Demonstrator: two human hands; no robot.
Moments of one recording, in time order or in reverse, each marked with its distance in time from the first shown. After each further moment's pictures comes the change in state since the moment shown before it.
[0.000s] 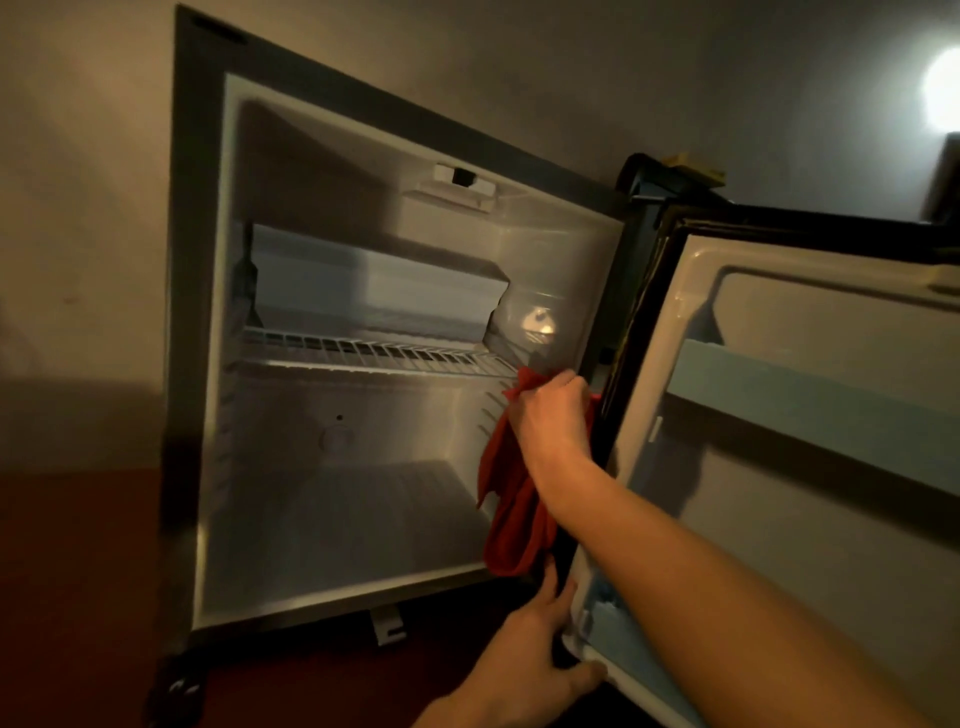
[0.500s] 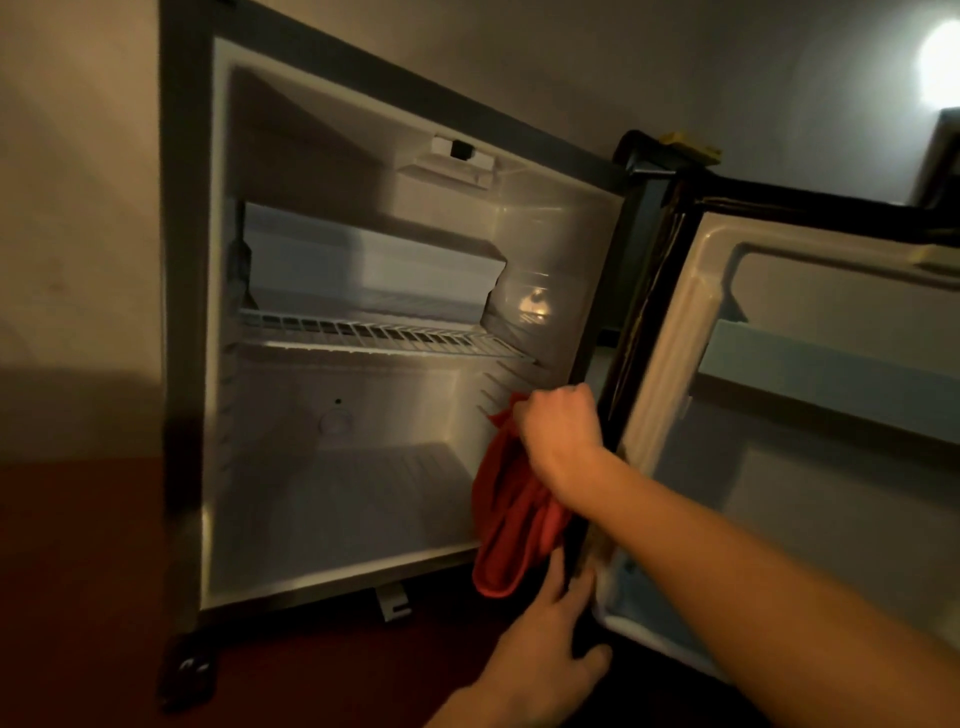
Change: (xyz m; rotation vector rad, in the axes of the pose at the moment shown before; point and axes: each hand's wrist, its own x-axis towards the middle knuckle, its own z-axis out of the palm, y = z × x) left_hand -0.007 -0.002 0.020 0.114 -0.041 -0.027; right_hand -0.026 0.014 0.001 0.322 -0.032 -0.135
